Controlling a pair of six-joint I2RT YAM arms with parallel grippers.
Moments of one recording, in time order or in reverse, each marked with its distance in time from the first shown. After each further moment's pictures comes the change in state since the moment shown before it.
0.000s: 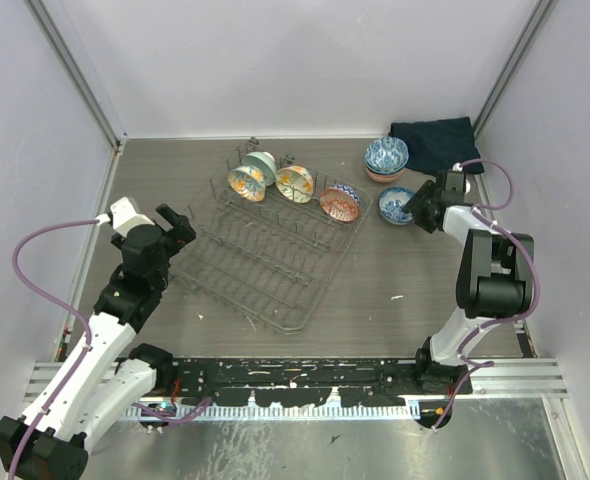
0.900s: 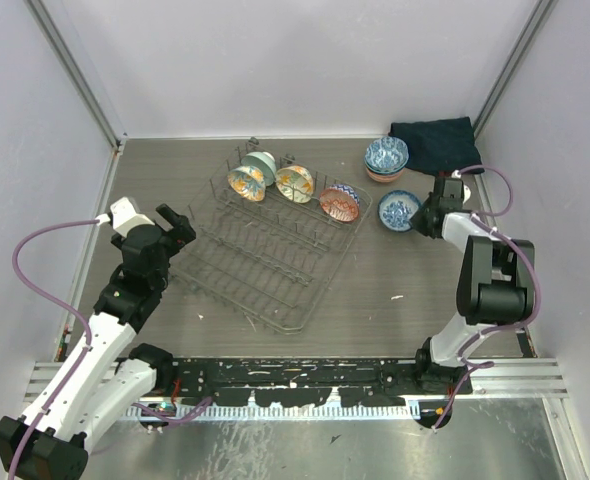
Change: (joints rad) left arm 0.000 0.000 0.000 0.000 0.000 0.000; right arm 0.013 -0.074 -0.087 -0.011 0.066 -0.027
